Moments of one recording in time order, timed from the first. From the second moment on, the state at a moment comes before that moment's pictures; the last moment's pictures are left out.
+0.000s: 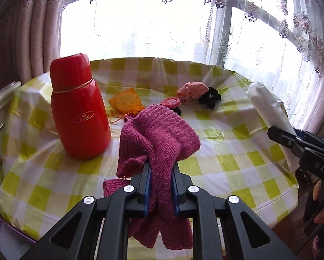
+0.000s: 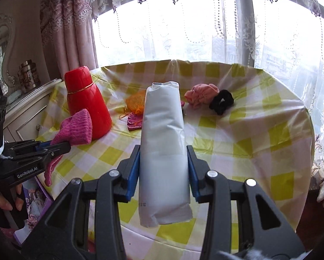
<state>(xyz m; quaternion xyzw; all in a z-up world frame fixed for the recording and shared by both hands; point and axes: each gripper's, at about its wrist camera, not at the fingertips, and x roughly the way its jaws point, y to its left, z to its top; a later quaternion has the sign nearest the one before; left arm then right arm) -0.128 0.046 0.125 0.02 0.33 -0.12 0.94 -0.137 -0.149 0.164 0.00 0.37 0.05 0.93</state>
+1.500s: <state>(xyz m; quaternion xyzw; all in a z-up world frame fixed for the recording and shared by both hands) -0.280 0.246 0.092 -0.06 0.32 0.11 0.94 -0.207 0.093 0.154 -0.16 0.37 0.38 0.83</state>
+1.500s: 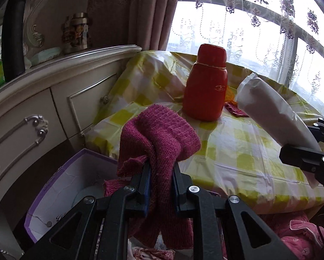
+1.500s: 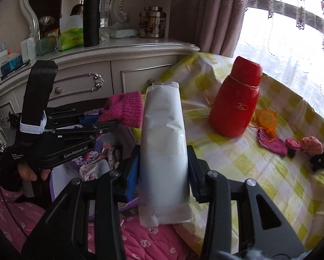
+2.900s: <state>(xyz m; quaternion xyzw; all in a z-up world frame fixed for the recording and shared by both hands) 0.008 0.036 0.005 0.02 0.40 -0.08 0.91 0.000 -0.218 0.039 0.04 0.49 0.01 0.87</state>
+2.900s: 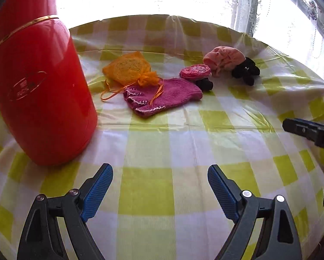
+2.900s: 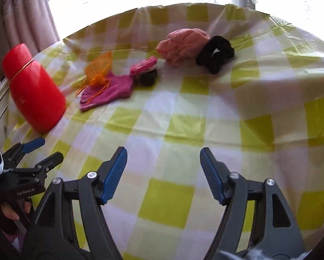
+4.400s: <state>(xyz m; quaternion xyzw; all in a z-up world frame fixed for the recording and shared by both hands) 0.227 -0.136 -0.008 -0.26 0.49 -0.05 0.83 -0.078 -0.241 0.018 0.04 0.51 0.05 0.86</state>
